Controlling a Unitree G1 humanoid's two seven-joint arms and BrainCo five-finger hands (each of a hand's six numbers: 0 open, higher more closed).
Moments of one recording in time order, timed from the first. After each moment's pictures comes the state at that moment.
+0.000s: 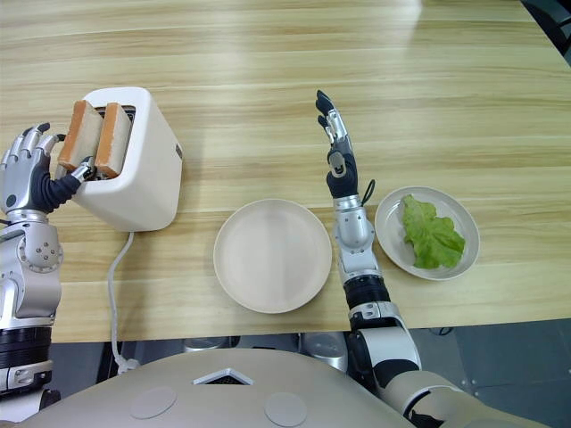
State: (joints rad) left arm 0.11 0.55 0.21 -0.11 0.78 0.07 0.13; right arm -0.26 -0.07 0.03 0.56 -0.11 -0.84 0.00
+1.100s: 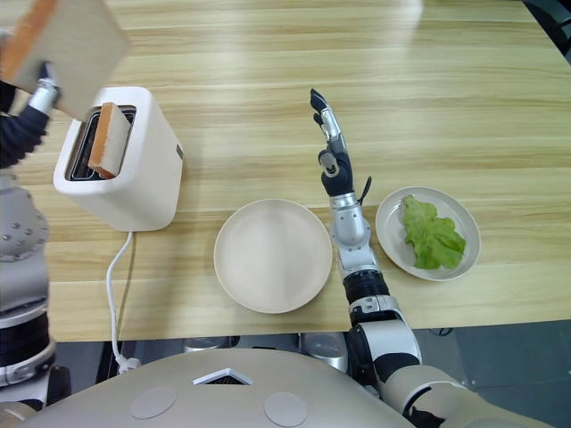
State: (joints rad) left arm 0.02 0.48 0.13 -0.57 0.53 -0.04 0.05; right arm -0.32 -0.09 0.02 0.63 -0.17 -0.90 -0.06
